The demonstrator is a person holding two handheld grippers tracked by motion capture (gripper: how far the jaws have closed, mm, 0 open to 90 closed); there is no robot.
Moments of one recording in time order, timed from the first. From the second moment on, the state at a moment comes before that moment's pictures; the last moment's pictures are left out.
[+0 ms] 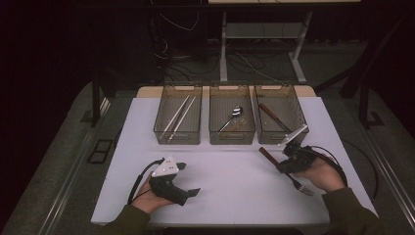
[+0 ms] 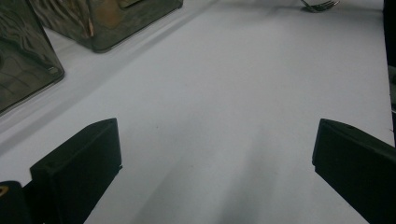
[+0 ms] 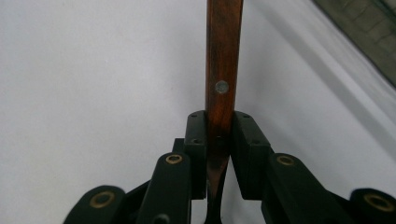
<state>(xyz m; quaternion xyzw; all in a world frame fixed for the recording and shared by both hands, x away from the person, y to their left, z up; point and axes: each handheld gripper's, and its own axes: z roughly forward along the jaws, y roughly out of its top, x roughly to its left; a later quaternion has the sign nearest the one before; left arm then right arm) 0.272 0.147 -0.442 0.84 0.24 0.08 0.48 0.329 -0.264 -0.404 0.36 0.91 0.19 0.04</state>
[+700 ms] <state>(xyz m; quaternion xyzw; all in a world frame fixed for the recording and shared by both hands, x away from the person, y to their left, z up) 0.272 0.149 -0.441 0.84 0.24 0.08 0.48 0.330 -0.304 -0.390 0.41 0.84 0.35 0.05</state>
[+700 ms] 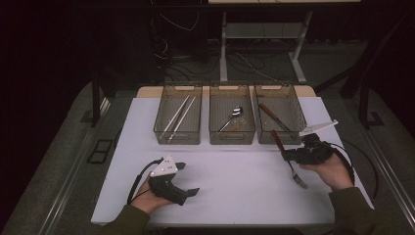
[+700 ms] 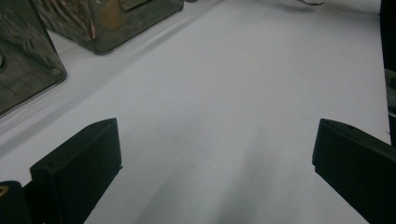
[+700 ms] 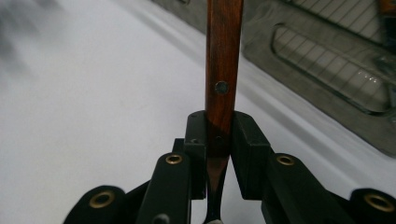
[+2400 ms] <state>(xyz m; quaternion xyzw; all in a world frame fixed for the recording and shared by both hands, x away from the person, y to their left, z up) 0.274 0.151 -0.442 0.83 0.26 0.08 0.48 0.364 -0.332 -0.316 0.45 0.74 0.47 0.18</state>
